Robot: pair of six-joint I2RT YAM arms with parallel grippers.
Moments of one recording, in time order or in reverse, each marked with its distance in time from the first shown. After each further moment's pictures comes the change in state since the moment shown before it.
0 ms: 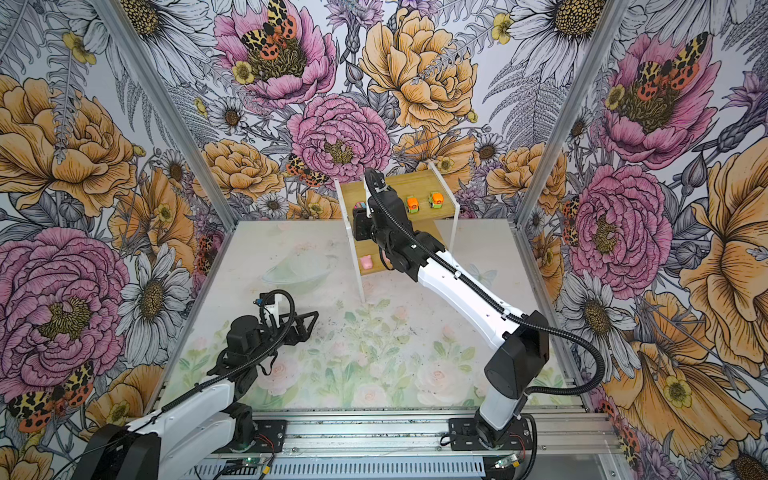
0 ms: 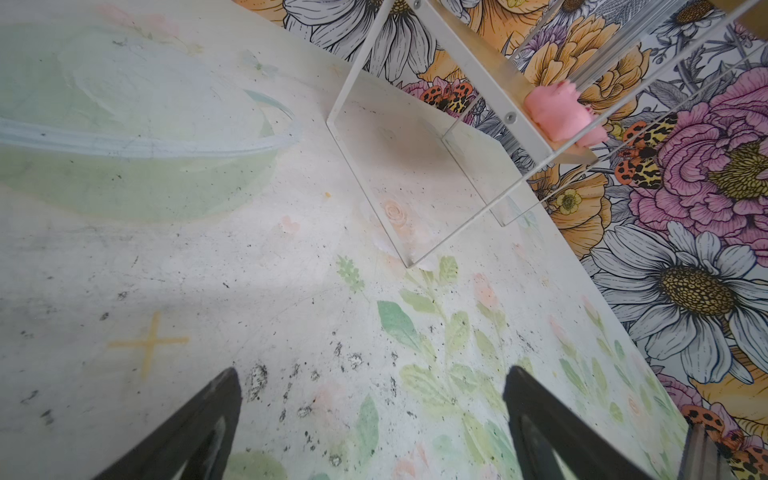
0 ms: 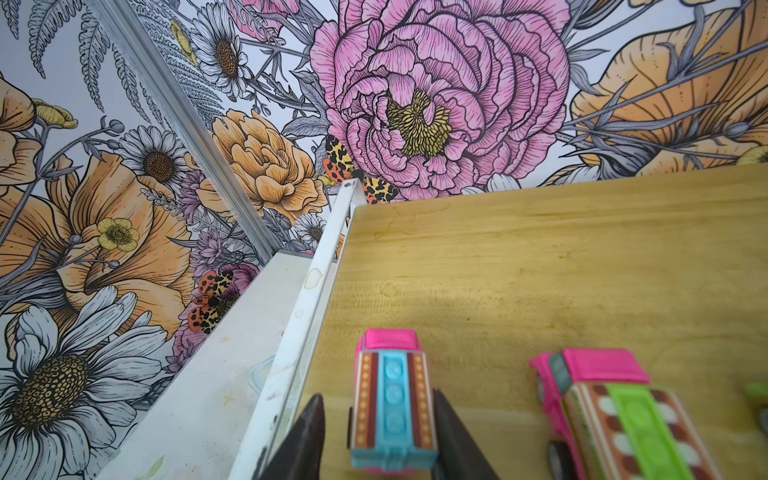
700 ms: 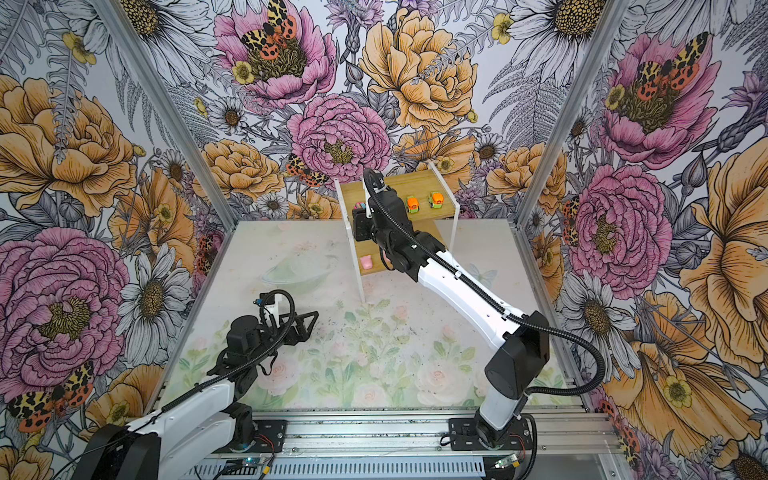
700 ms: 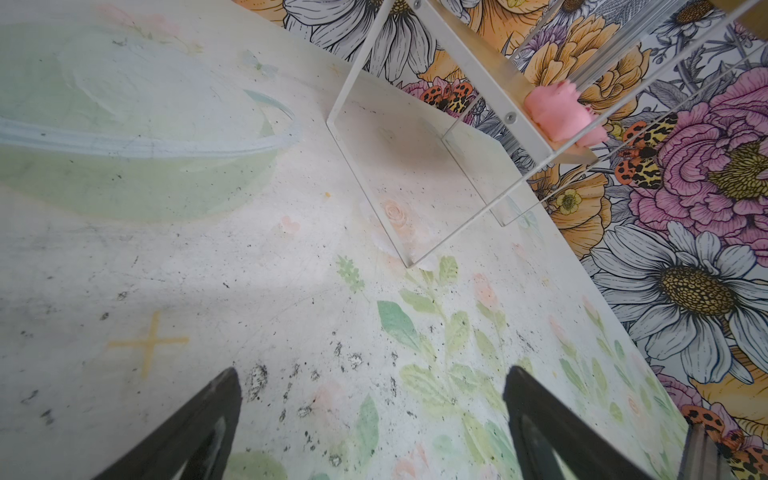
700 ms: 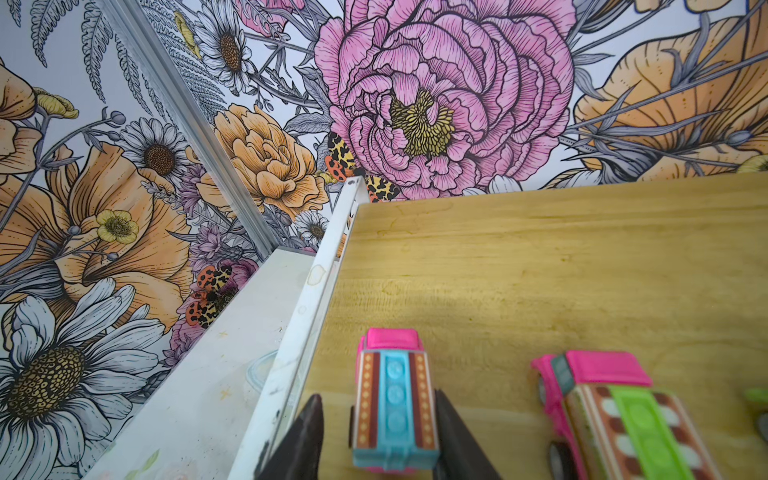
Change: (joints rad) left arm 0.000 0.000 0.000 0.000 0.000 0.000; right arm 0.000 -0.003 0.000 -0.003 -0.008 -0.026
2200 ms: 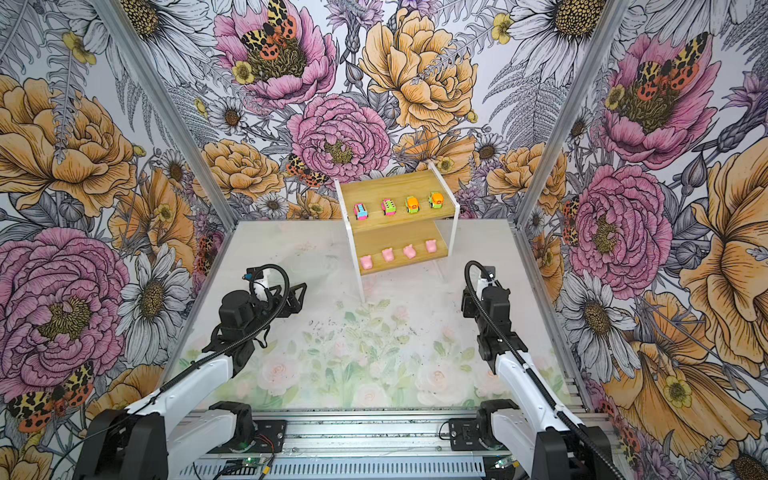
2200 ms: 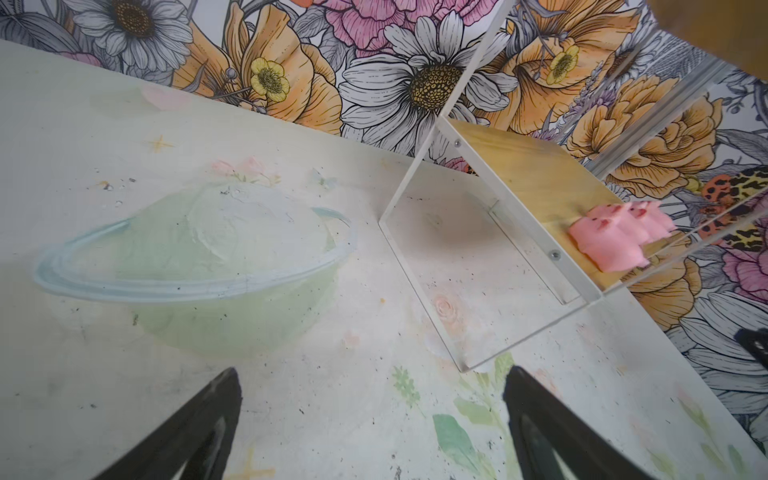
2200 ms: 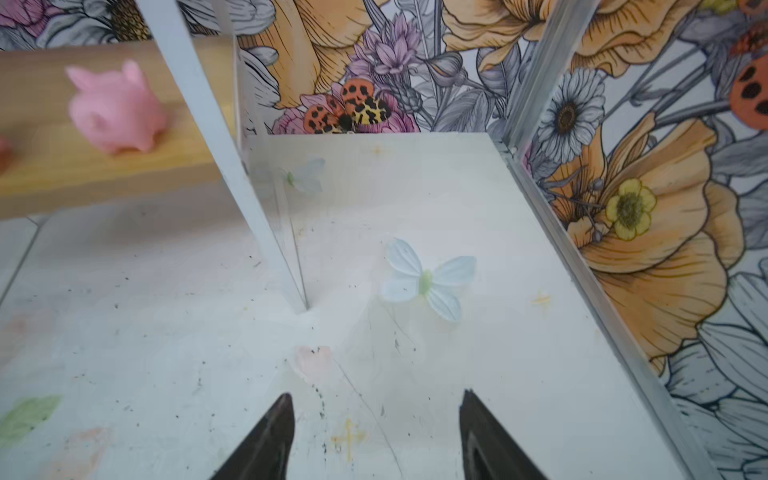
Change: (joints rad) left arm 0.111 0.160 0.250 -0.044 -0.095 0.125; right arm -0.646 -0.718 -1.388 0.540 -0.071 -0.235
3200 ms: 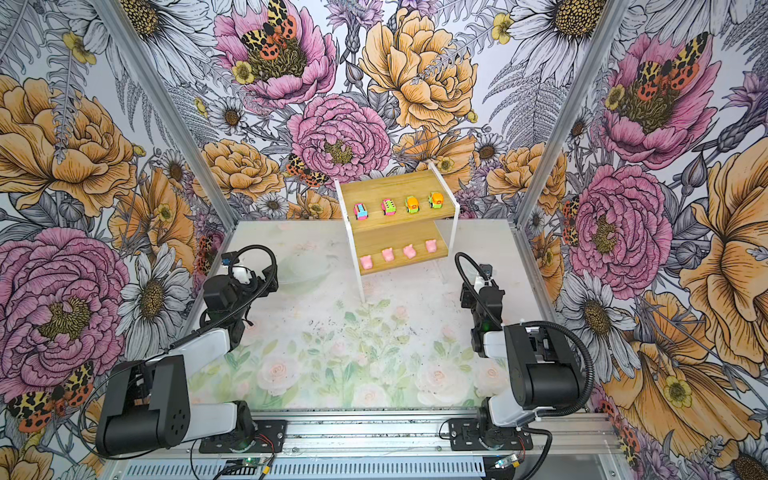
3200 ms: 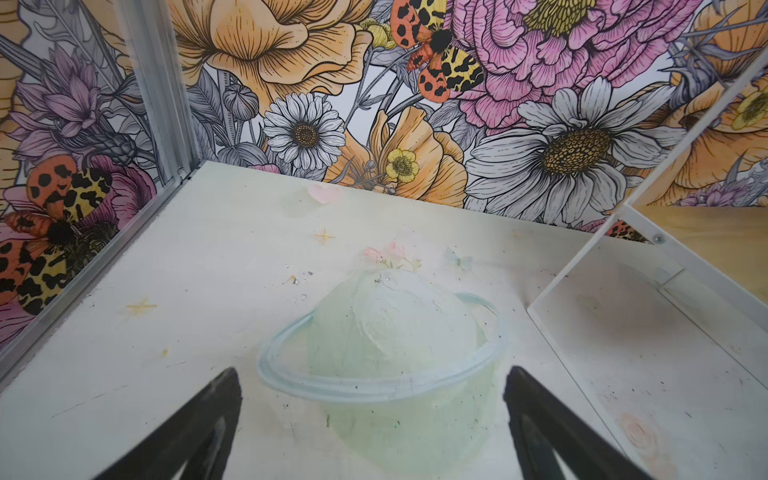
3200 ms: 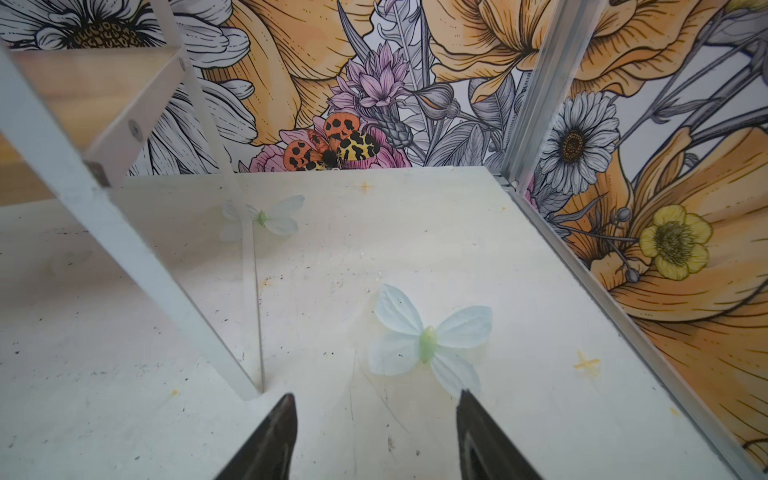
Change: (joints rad) left arm 0.228 0.233 0.093 0.200 -0.073 0.195; right arm -0.044 0.551 0.019 0.692 -0.023 -0.024
